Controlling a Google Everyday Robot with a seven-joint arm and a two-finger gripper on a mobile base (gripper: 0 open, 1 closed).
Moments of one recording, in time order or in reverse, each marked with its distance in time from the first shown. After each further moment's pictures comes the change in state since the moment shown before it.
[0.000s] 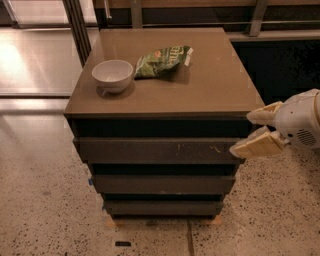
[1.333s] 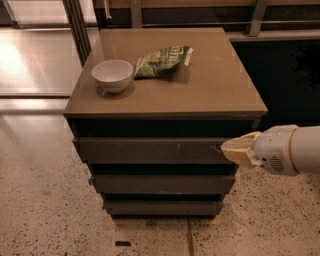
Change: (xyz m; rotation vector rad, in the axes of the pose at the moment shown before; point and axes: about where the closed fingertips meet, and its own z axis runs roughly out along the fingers) arm 0.018 0.019 0.057 0.026 -0.155 0.174
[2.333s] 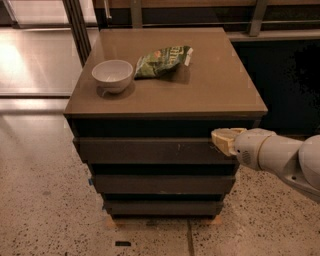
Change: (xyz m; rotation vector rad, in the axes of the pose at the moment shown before) arm -0.004 -0.053 0.064 0.196 -0.228 0.175
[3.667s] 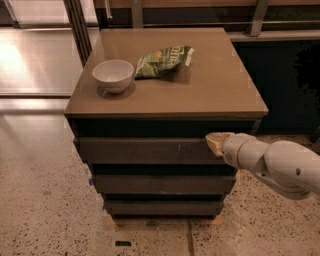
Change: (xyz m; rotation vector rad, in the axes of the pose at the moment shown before) arm 0.048 -0.038 0.070 0.092 0.035 -0.034
